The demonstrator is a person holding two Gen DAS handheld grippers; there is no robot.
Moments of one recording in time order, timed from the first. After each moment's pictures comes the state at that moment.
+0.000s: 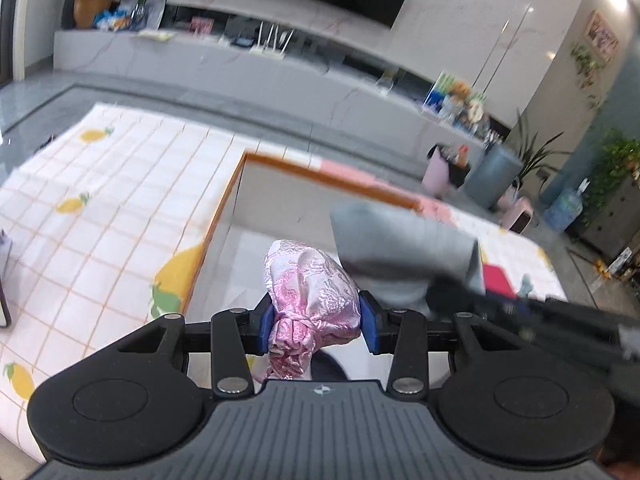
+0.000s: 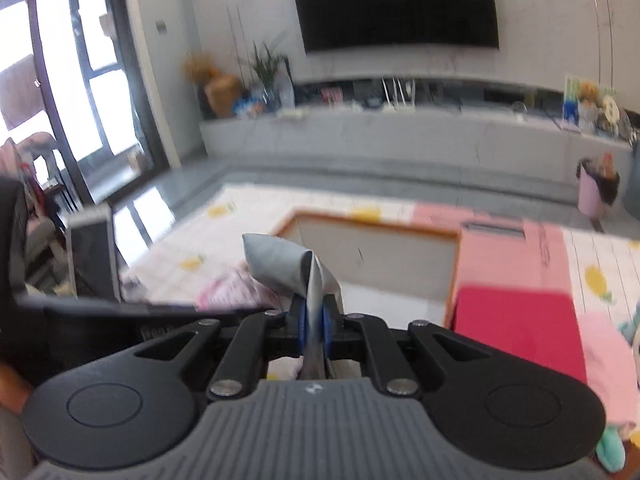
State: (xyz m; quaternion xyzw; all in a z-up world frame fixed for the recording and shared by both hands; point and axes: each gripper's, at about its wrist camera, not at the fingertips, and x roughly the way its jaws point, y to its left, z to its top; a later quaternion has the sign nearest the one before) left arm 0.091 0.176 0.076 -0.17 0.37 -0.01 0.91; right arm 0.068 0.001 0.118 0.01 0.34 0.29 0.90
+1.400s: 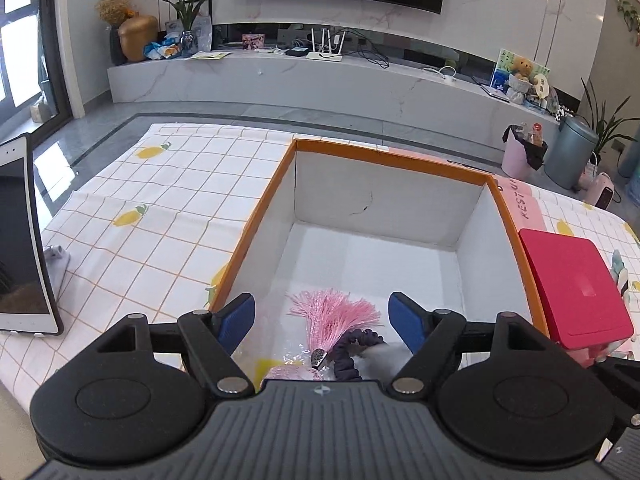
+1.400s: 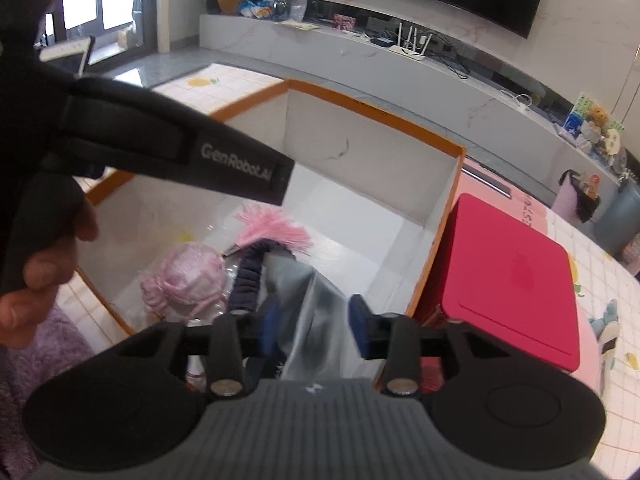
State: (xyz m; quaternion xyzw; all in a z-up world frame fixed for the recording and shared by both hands) left arm 0.090 0.149 0.065 -0.08 0.38 0.11 0.91; right arm 0.053 0.016 0.053 -0.16 0.40 0.26 0.86
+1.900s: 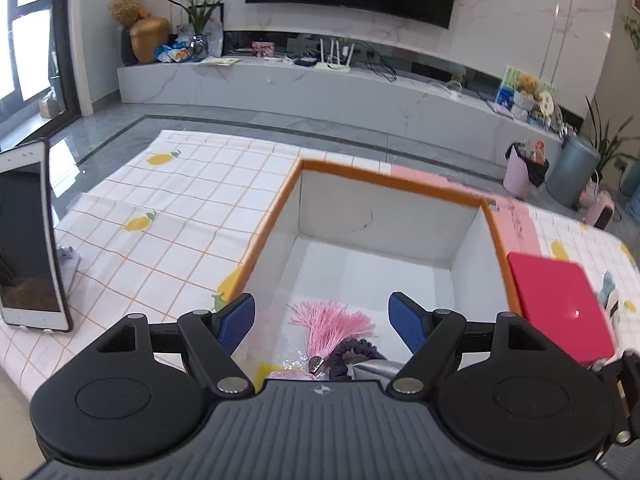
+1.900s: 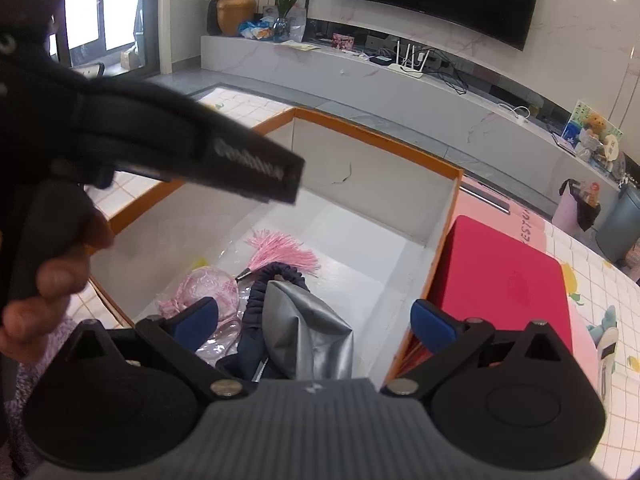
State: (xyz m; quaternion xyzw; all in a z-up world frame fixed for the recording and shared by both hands) left arm 0.078 0.149 0.089 -0.10 0.36 0.13 0.92; right arm 0.044 0.017 0.069 -0.14 0.38 0.27 0.87
